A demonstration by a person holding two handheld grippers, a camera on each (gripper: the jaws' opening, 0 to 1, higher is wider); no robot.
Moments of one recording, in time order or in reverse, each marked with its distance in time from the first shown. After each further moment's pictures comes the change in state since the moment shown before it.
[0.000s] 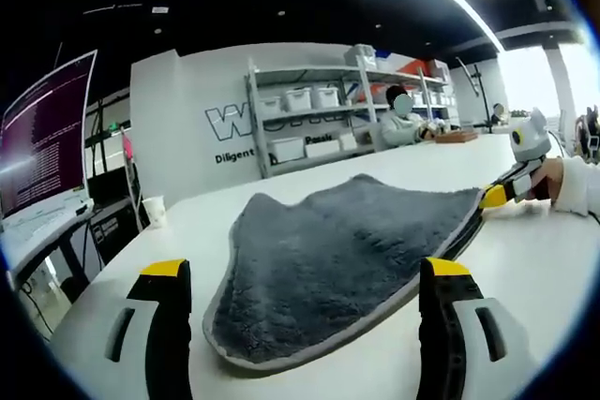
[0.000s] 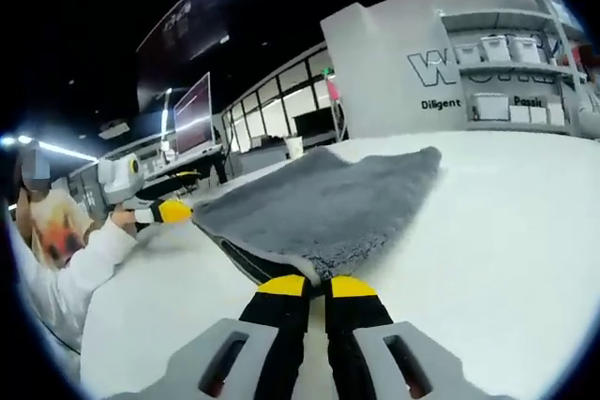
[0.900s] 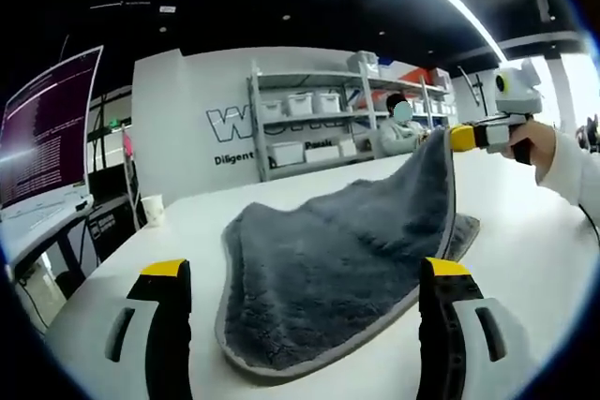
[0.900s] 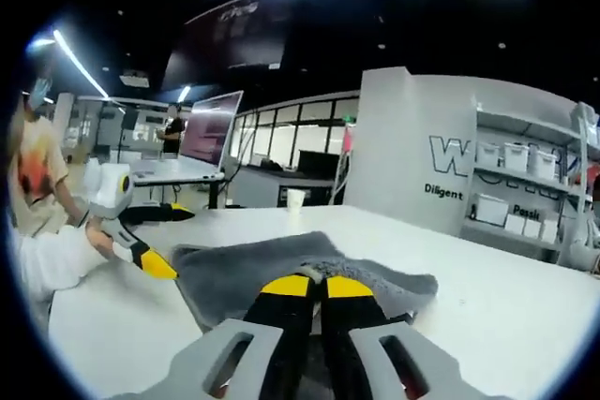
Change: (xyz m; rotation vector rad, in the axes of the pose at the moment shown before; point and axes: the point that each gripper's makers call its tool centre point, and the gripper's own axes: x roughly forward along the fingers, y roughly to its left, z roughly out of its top) left arm 0.000 -0.001 0.003 -0.031 -0.015 -0.009; right arm 0.040 0.049 0.122 -0.370 -0.173 -0.039
